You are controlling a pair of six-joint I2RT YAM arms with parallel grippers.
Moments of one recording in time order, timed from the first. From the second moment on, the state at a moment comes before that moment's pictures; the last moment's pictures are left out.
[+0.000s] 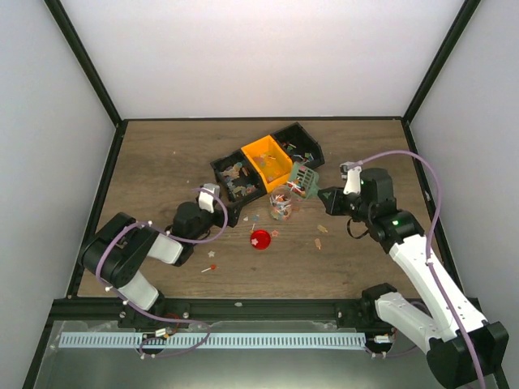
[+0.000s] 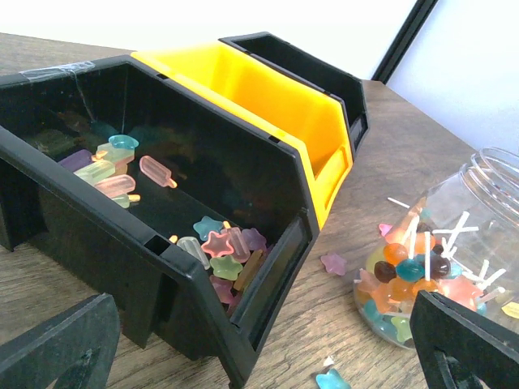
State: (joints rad) left arm -0.49 1.62 0.30 1.09 0.16 -0.34; right arm 0.32 0.89 0.81 -0.51 -0.32 0.41
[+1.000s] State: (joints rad) left arm -0.48 1.63 0.30 1.11 0.17 -0.34; right arm 0.41 0.93 0.89 -0.58 -0.17 0.37
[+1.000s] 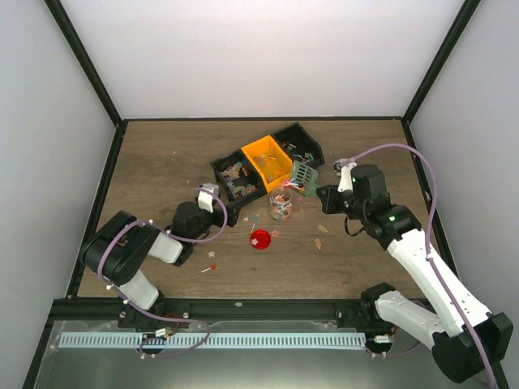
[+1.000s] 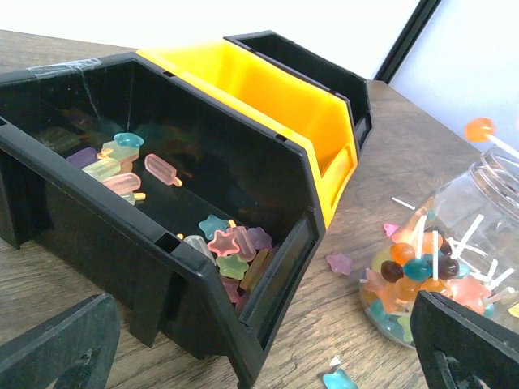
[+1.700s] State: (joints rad) left arm -0.48 1.65 0.30 1.11 0.19 -0.35; right arm 0.43 0.94 0.90 -0.60 -0.15 0.35
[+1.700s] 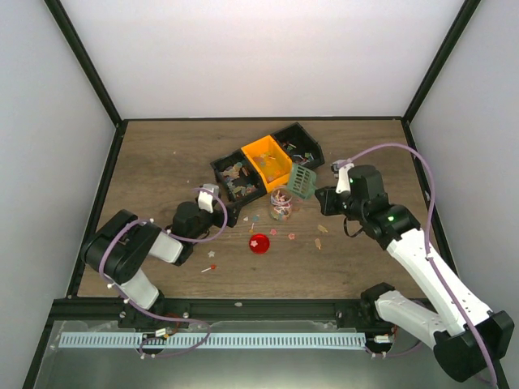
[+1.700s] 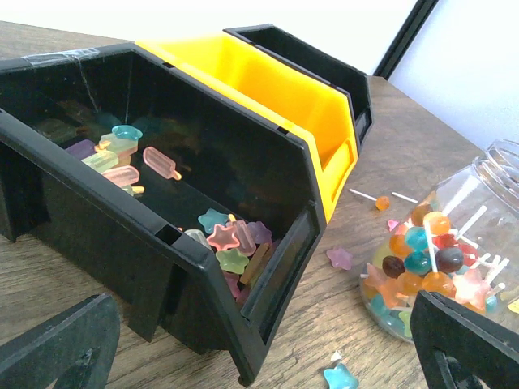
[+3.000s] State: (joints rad) left arm -0.45 1.57 0.83 0.27 -0.19 -0.45; right arm 0.16 1.45 1.23 -0.56 -0.33 0.65
